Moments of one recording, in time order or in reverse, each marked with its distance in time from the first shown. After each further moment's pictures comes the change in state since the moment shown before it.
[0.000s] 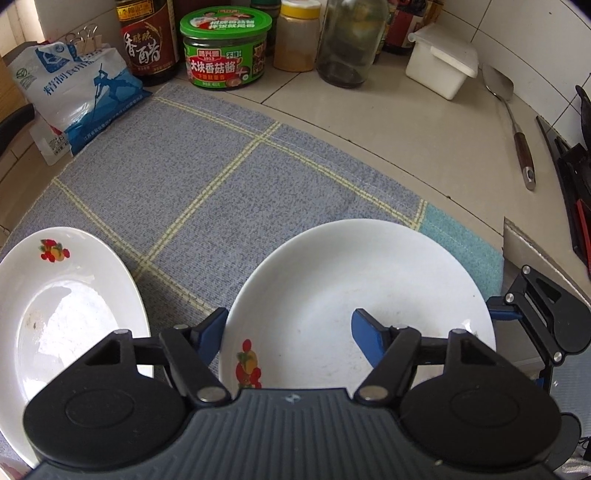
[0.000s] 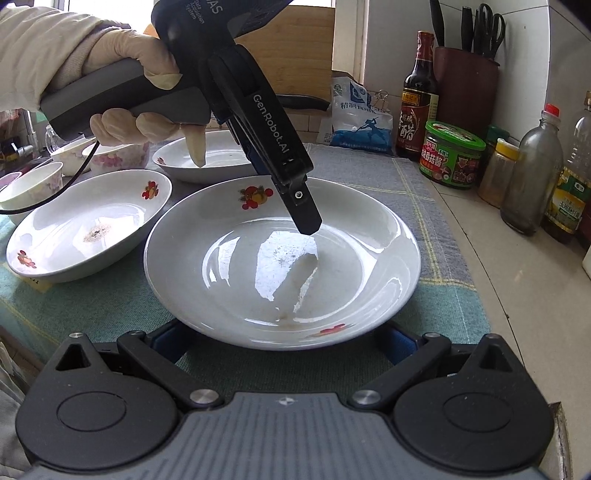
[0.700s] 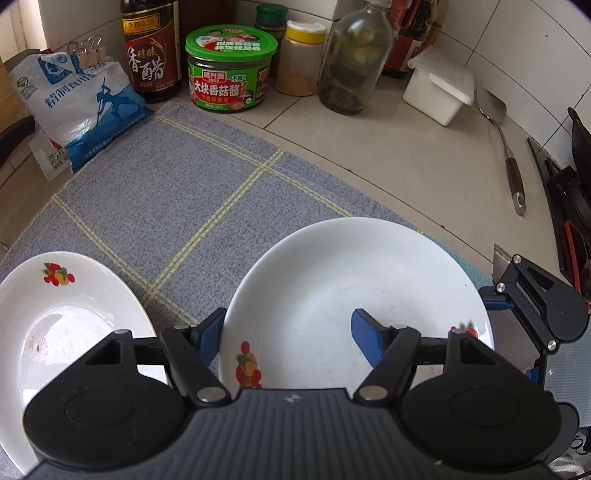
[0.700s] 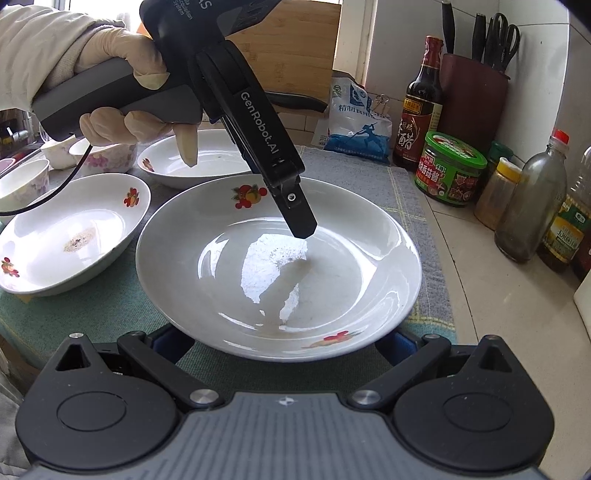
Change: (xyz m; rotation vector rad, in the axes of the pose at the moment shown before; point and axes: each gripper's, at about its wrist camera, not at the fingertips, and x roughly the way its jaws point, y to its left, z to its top) left arm -0.009 0.013 0.015 -0.023 -0.051 -0.042; right arm 0.011 -0.017 0.027 -0.056 0.044 -0.019
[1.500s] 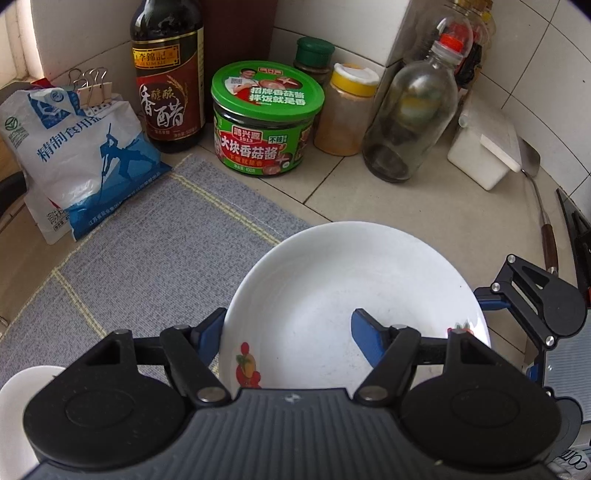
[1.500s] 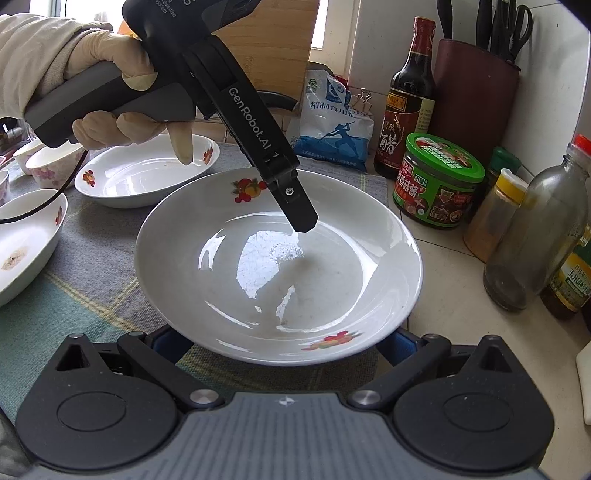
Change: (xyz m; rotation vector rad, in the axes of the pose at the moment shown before) left arm 0.029 0.029 0.071 -0.058 -0.058 0.030; right arm 0.053 -0.075 0.041 -0.051 0.022 0.054
